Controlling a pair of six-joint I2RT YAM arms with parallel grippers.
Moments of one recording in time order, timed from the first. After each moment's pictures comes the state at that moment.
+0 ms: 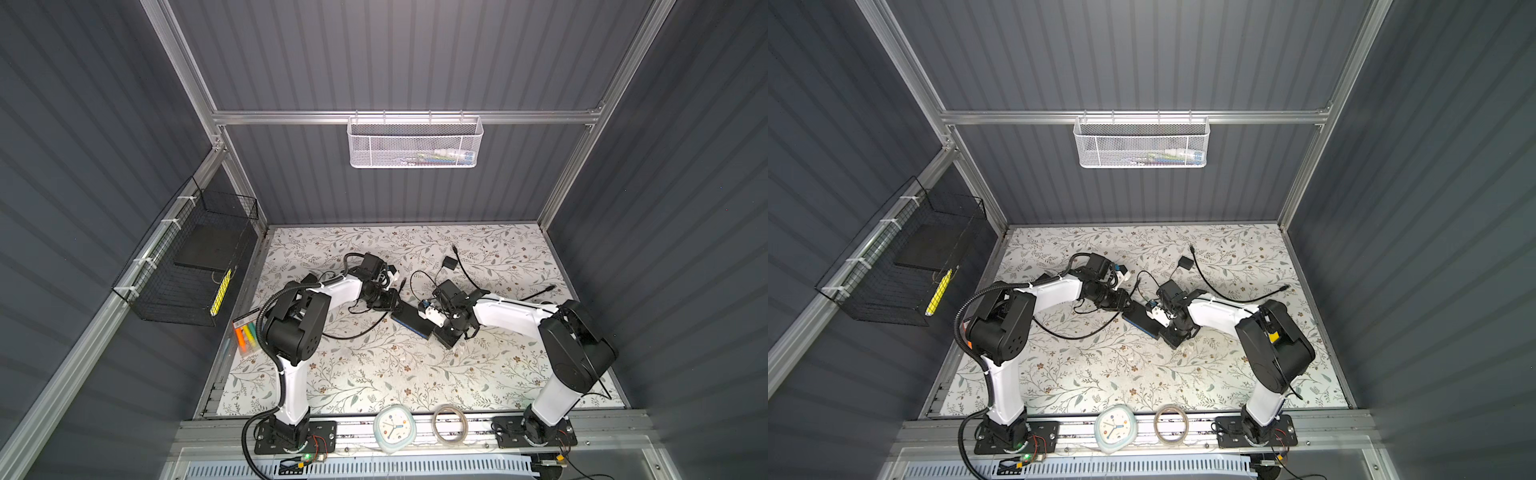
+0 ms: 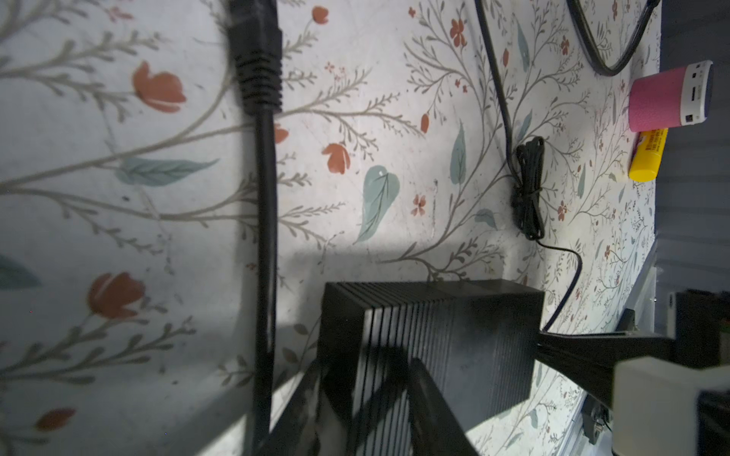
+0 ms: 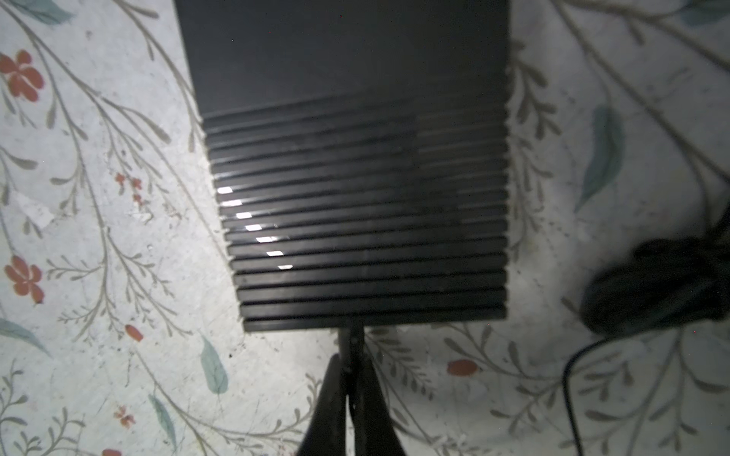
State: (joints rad) left arm -0.50 1.99 1.27 -0.42 0.56 -0.22; right arm 0.64 1.72 0.99 -0.63 -0.13 -0.21
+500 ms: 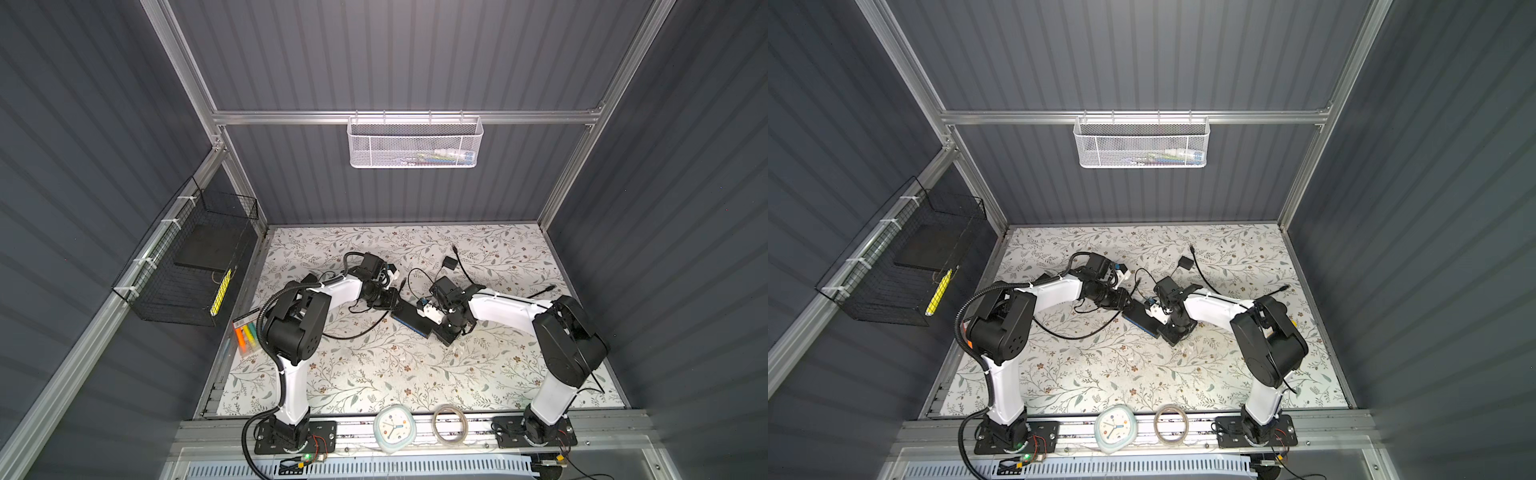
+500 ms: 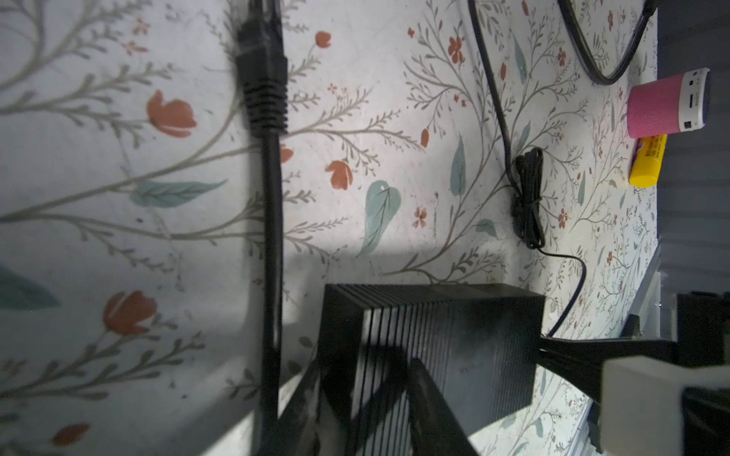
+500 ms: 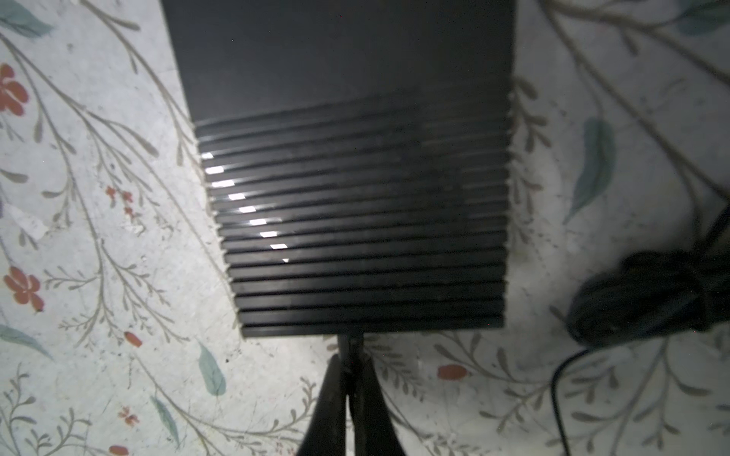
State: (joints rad) left arm -0.50 1.99 1.27 -0.39 0.56 -0.22; right arm 0.64 1.77 1.07 -0.70 -0.12 -0.20
